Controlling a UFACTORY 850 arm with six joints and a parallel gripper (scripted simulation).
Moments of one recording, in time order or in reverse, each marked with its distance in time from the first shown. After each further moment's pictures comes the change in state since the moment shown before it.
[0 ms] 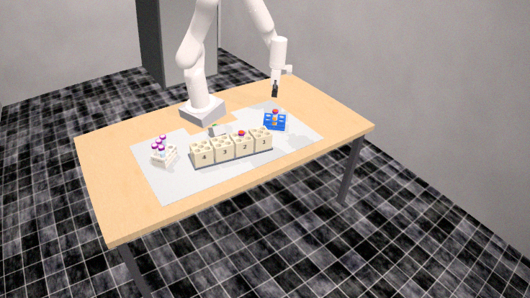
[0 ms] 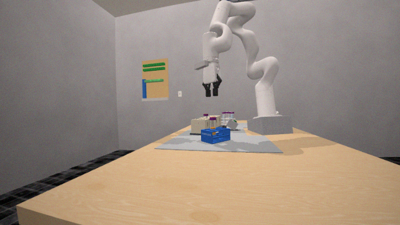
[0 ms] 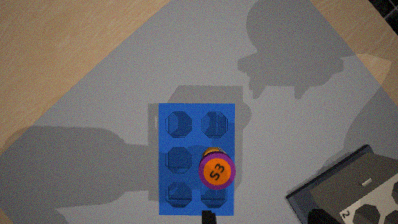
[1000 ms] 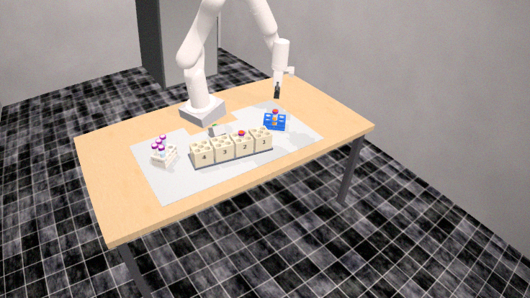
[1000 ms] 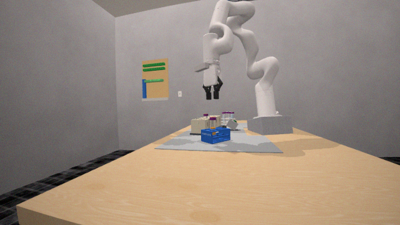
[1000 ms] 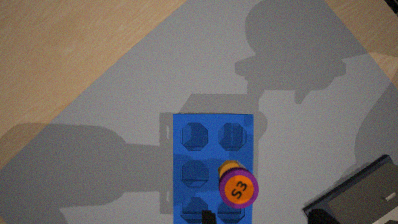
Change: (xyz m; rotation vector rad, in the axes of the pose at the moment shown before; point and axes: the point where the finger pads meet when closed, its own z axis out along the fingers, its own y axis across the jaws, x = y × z) arm 0.012 -0.018 0.017 -0.001 -0.001 0.001
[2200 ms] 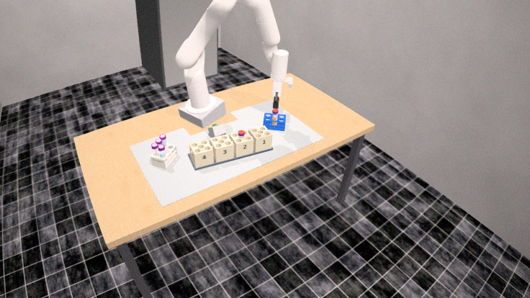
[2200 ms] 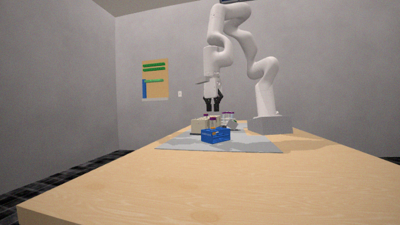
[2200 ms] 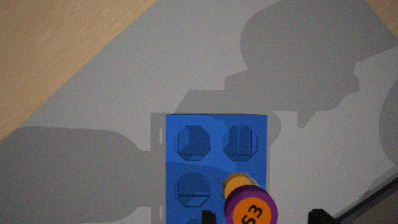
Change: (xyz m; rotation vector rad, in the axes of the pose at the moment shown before) arm 0.000 0.000 0.063 0.001 -0.001 0.000
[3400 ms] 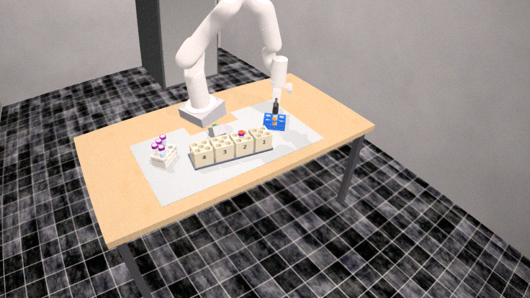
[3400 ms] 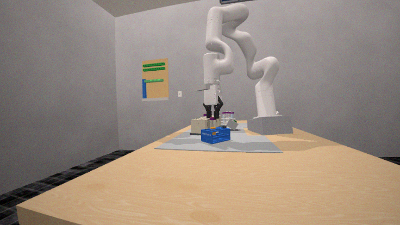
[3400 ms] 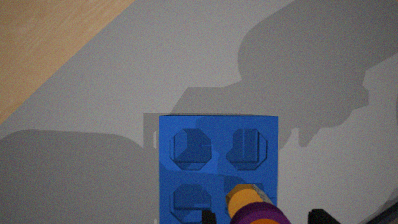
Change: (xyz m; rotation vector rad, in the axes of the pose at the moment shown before) arm 0.000 0.000 0.037 -0.001 0.001 0.000
